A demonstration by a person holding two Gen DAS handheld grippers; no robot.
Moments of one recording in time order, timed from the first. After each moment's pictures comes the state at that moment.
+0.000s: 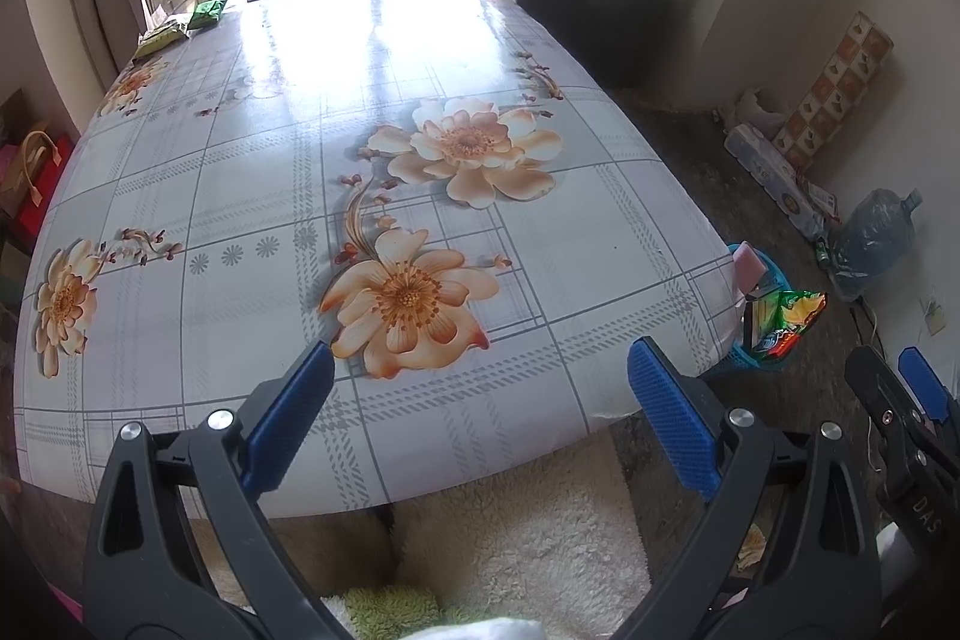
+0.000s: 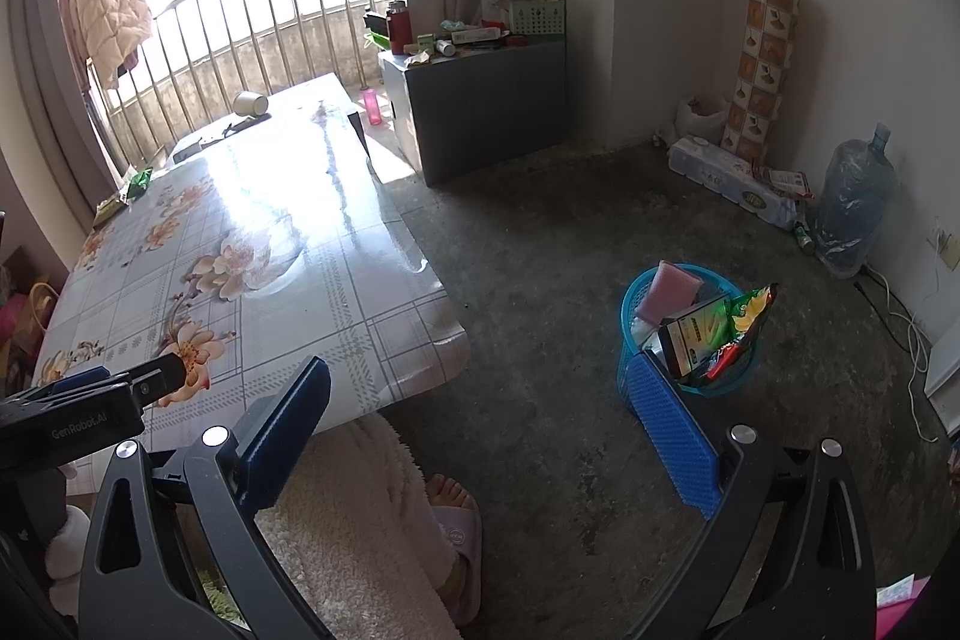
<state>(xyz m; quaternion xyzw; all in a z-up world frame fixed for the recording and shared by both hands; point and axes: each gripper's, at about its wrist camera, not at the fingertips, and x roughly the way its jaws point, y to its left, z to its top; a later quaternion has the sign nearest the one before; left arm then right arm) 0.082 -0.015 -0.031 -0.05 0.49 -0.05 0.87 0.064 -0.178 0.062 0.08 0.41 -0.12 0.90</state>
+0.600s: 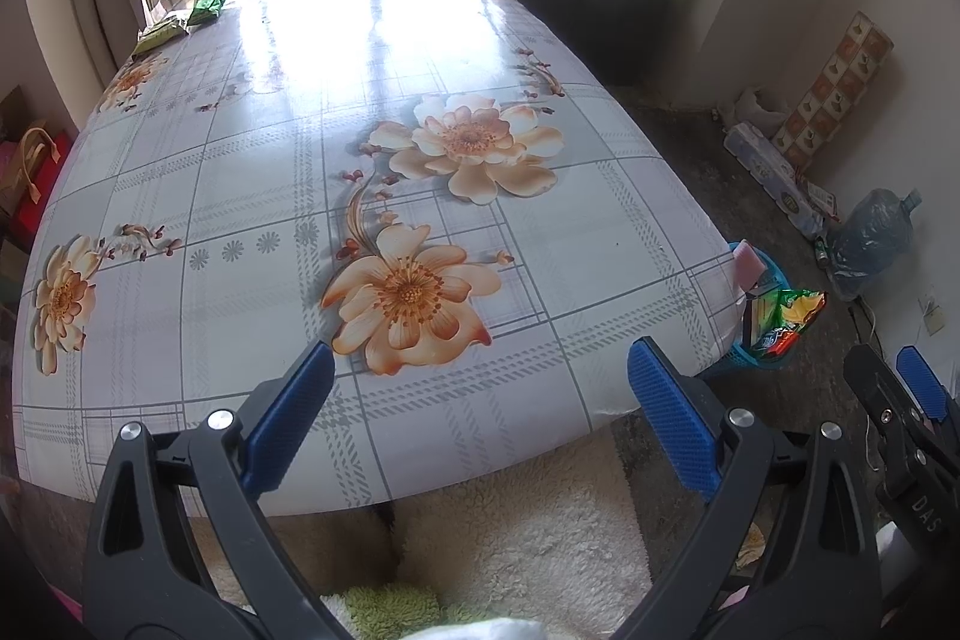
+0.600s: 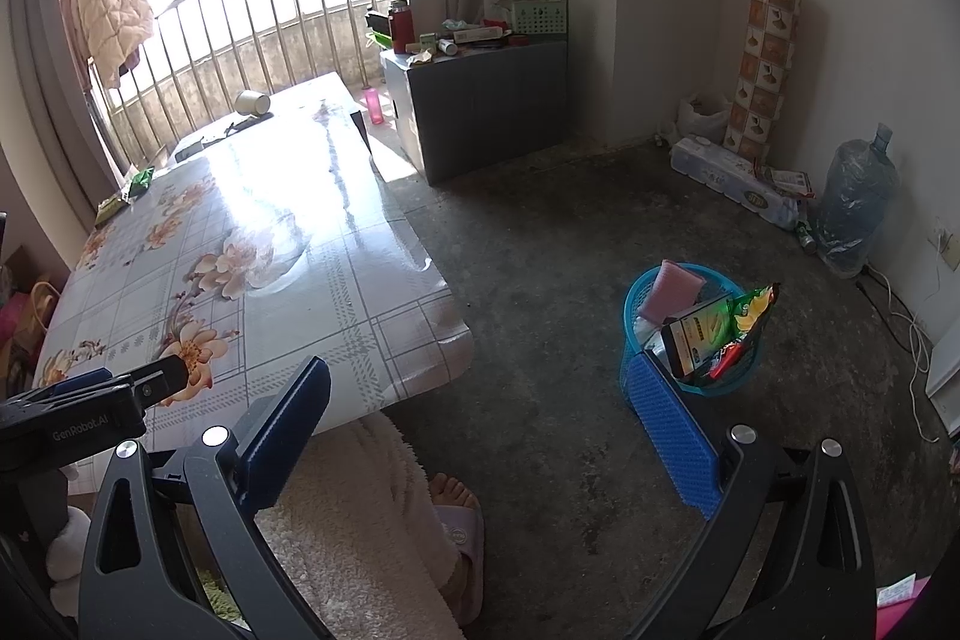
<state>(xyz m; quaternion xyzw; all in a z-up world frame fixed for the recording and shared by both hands) 0.082 -0.013 -0.033 -0.05 0.49 -0.05 0.87 0.064 -0.176 0.061 0.08 0.41 -0.12 0.90</state>
